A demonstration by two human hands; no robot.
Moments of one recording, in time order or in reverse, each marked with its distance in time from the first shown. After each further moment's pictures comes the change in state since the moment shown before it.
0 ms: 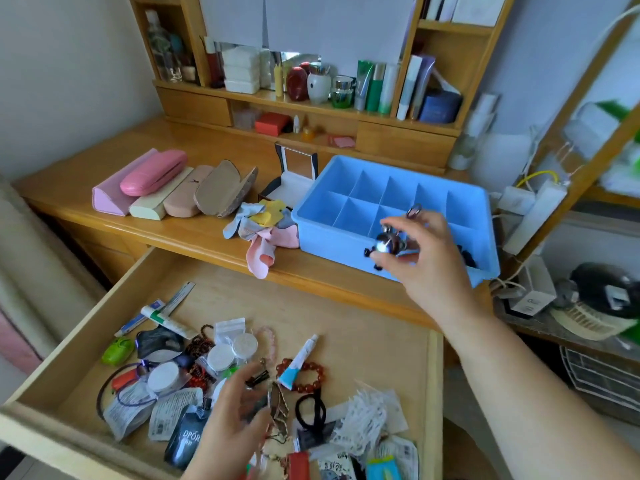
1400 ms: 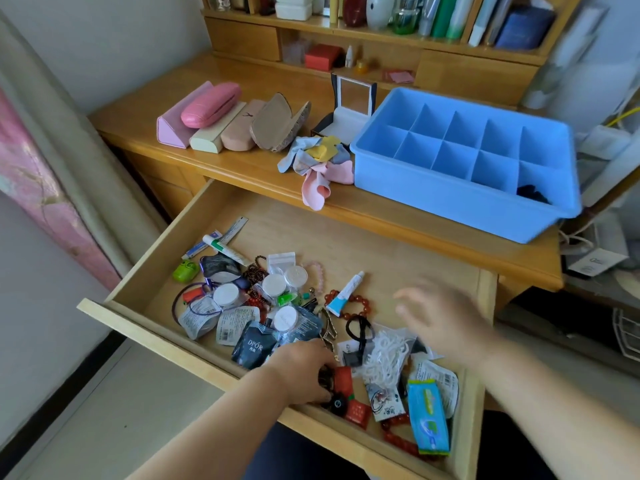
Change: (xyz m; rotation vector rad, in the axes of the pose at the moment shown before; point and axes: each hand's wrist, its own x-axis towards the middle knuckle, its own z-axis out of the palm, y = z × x) left_hand 0.001 -0.020 0.003 1.060 -0.604 0.118; right_hand -0.112 0.042 0.050 -0.400 -0.503 -0.246
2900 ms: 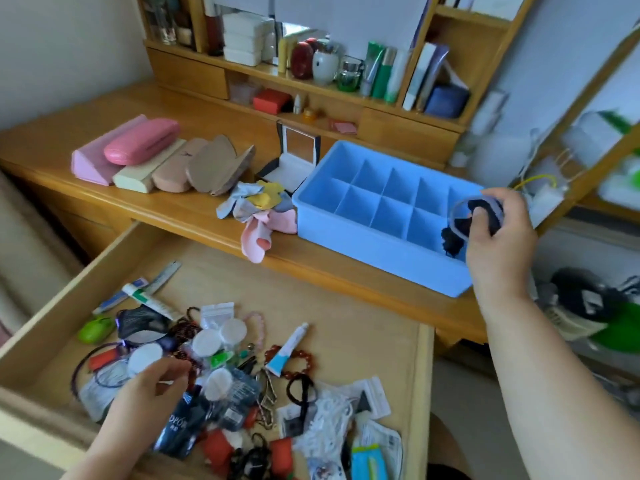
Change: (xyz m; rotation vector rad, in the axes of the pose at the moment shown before) left_hand -0.015 -0.093 -0.019 -0.717 0.649 -0.460; right_hand 0.072 0.067 -0.131 0.206 0.971 0.430
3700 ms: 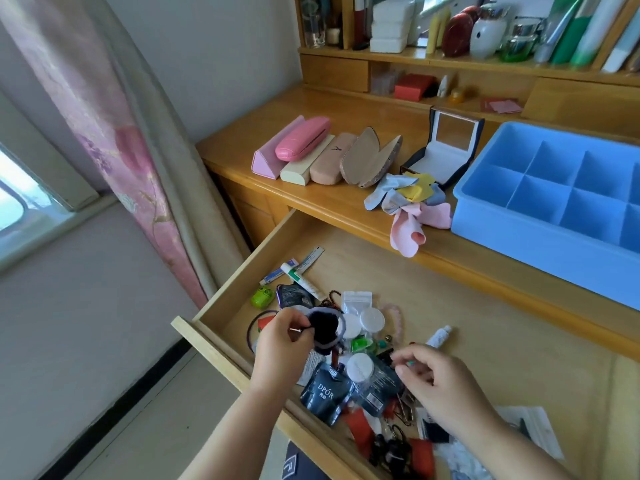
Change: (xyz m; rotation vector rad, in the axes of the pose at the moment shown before) left_hand -0.005 0.028 -0.037 -0.237 0.231 -0.023; right_hand -0.224 -0.053 0.089 0.221 -1.148 0.075
